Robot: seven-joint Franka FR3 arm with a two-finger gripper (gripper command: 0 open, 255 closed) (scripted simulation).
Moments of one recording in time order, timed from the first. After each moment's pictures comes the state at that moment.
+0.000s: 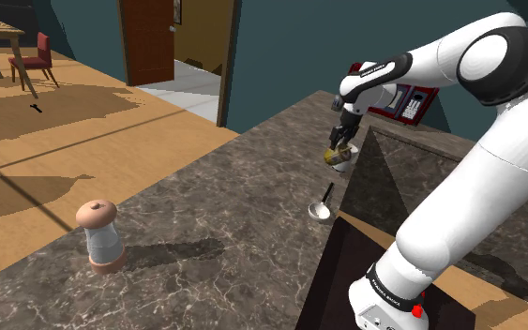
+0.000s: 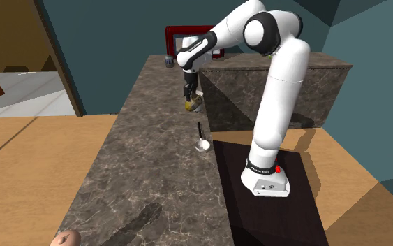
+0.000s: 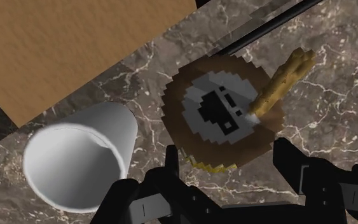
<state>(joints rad) -0.20 -0.02 -0.48 -2.20 -0.01 2.19 -0.49</state>
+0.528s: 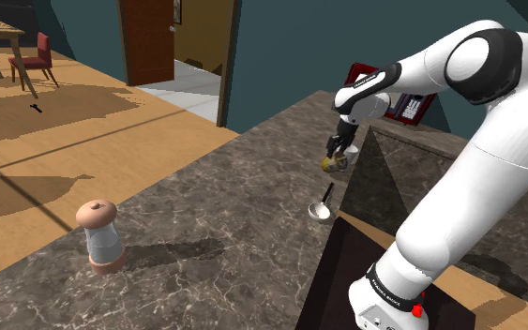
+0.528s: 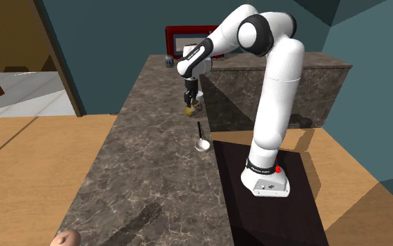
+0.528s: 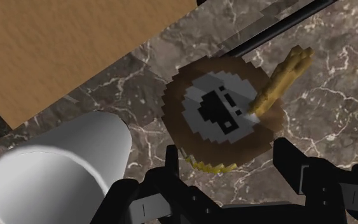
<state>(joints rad) -0.21 0.04 -0.48 -2.25 0.02 2.30 -0.52</state>
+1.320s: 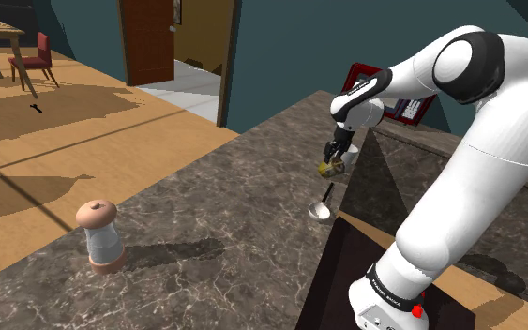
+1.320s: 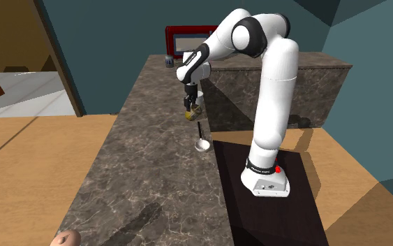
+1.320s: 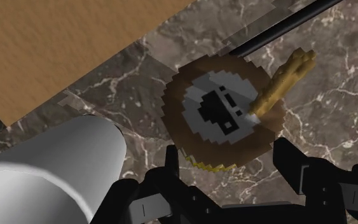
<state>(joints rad) -0.21 0.09 -0.48 -2.27 0.06 2.37 -0.55</state>
